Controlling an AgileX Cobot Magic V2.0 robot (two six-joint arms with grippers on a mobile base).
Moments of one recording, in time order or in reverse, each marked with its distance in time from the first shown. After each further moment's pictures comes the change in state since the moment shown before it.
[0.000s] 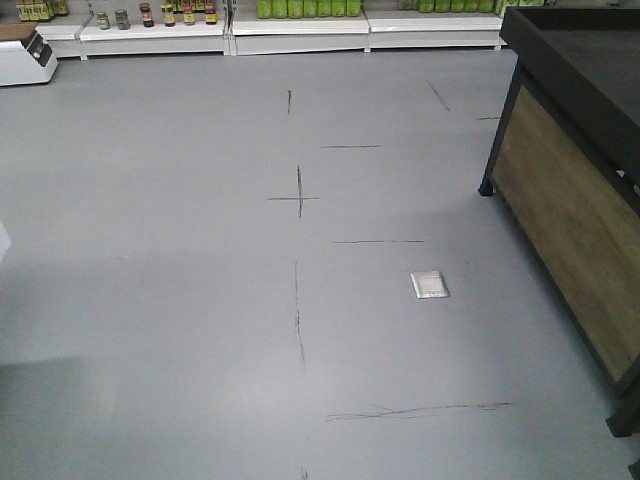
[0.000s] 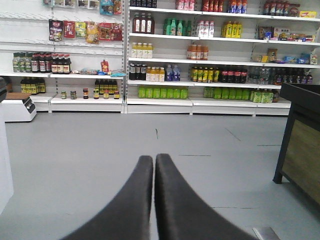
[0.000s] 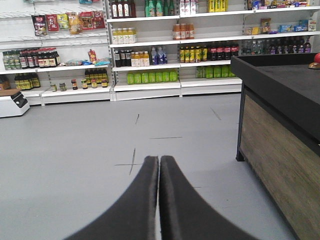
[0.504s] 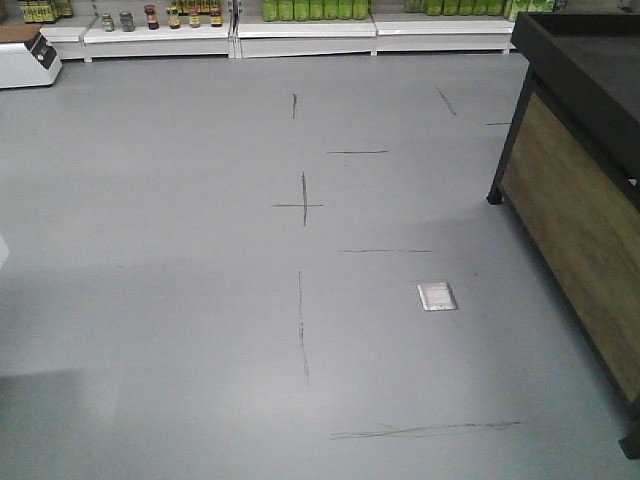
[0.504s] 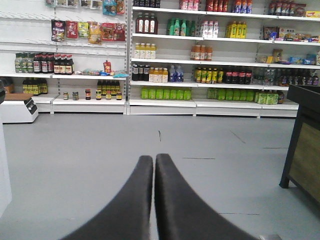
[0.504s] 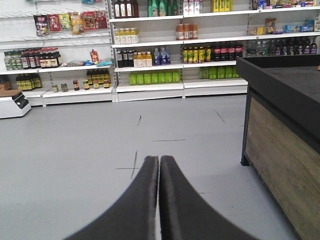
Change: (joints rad) left arm 0.000 0.000 0.000 0.000 0.000 0.000; right arm 0.000 0.000 0.000 0.000 0.000 0.000
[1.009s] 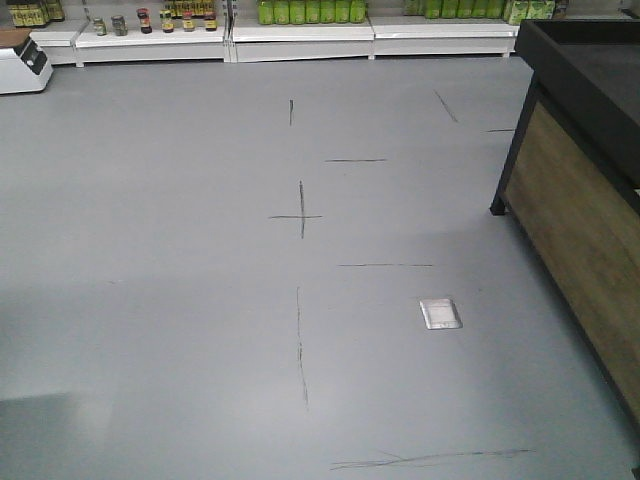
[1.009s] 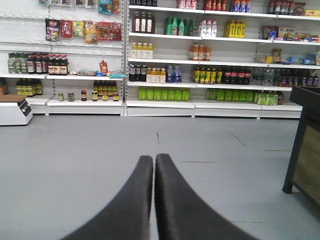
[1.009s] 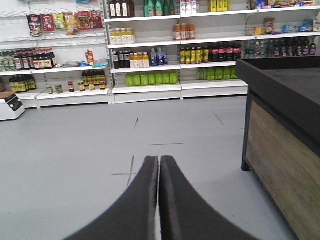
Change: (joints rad) left arm 0.000 0.000 0.000 0.000 0.000 0.000; right arm 0.000 0.000 0.000 0.000 0.000 0.000
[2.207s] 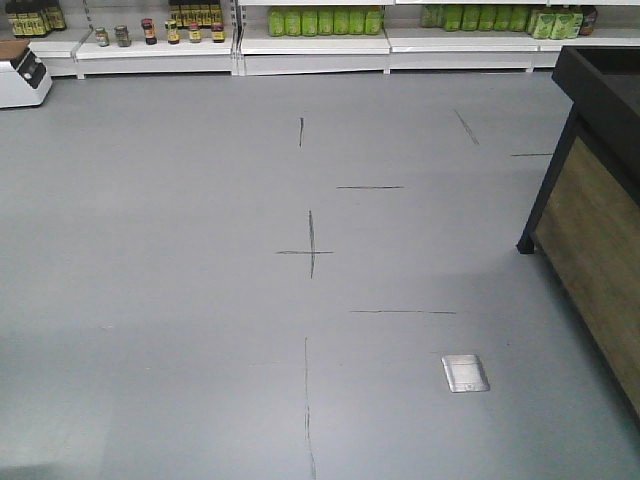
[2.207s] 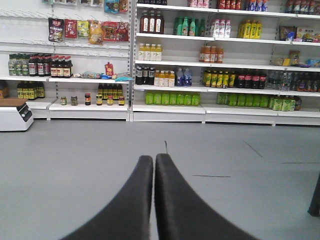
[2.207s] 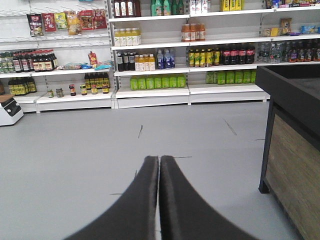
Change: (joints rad) left arm 0.000 0.000 0.000 0.000 0.000 0.000; right arm 0.000 0.000 0.000 0.000 0.000 0.000
